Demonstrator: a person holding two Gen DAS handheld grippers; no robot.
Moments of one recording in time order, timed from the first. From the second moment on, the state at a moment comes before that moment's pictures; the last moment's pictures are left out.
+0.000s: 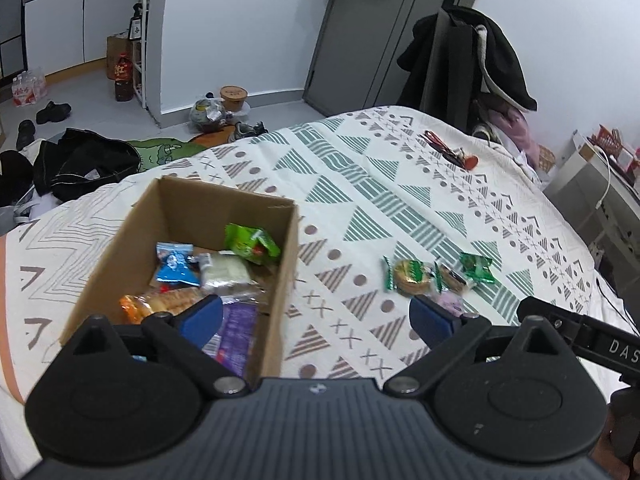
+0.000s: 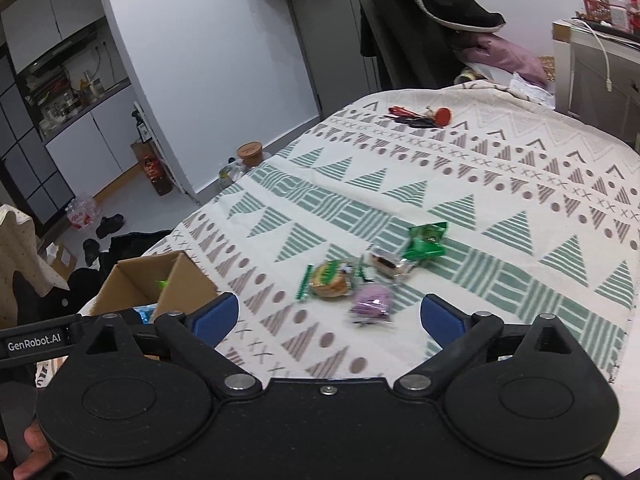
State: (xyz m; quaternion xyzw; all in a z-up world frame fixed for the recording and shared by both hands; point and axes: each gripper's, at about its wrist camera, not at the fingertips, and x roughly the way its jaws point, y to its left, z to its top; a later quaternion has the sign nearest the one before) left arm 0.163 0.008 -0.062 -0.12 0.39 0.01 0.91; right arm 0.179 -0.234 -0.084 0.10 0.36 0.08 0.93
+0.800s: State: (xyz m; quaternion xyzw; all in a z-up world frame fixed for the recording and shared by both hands) left arm 0.187 -0.059 -0.075 -0.09 0.41 -0.01 0.91; right arm 0.182 -0.306 -0.122 0.14 0.37 0.05 0.92
